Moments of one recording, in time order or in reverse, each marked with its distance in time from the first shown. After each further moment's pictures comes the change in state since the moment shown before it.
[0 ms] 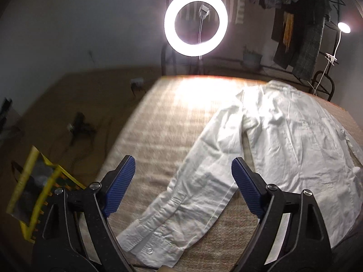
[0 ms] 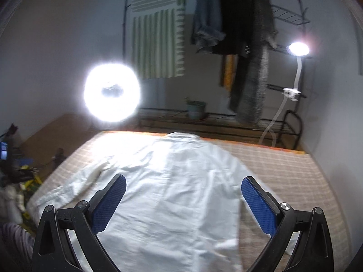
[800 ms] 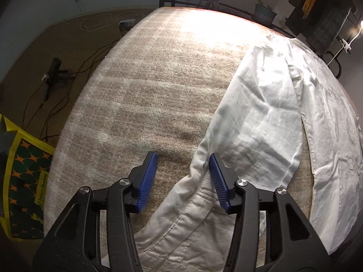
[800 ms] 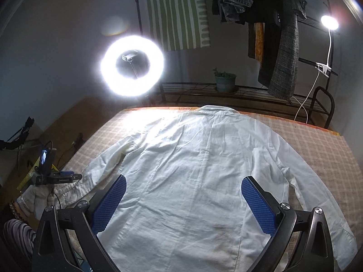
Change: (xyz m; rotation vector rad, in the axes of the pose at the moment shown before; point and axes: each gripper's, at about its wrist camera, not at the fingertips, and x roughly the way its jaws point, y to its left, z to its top) left arm 0.129 0.045 -0.039 -0.071 0.301 -0.091; right arm 0.073 0.030 -0.017 0.046 0.145 0.119
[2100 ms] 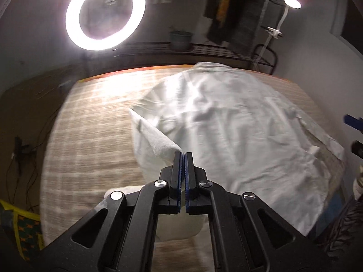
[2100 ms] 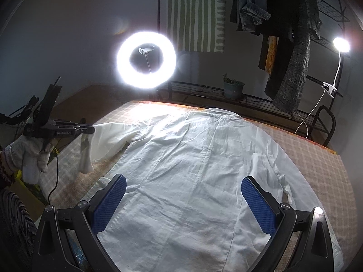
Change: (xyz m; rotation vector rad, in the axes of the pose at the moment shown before) left arm -0.099 -0.163 0.039 0.336 -0.161 -0.257; right arm -0.021 0.014 -0.017 -0.128 -0.018 0.001
